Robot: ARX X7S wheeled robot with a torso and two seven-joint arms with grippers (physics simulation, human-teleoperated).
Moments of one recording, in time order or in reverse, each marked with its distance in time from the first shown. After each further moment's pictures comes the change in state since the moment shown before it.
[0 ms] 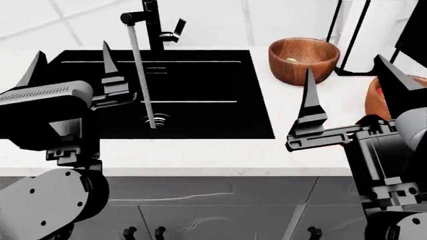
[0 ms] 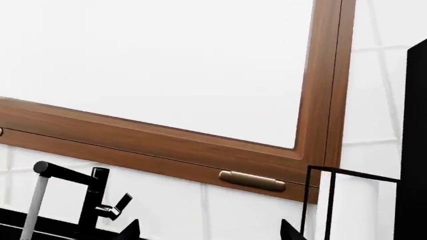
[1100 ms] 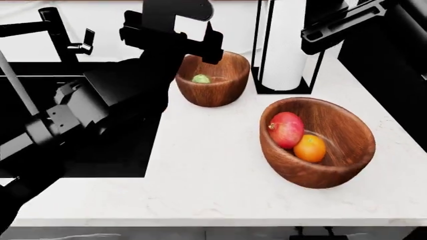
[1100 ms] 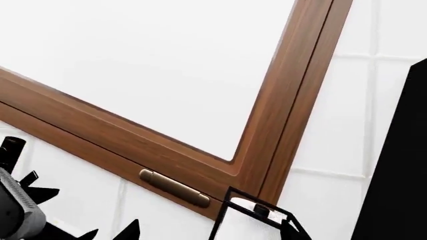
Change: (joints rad) left arm -0.447 0.503 0.073 -0.615 -0.510 -0.514 0.578; right arm 0.698 -0.128 0.160 0.216 0.577 0.581 -0.350
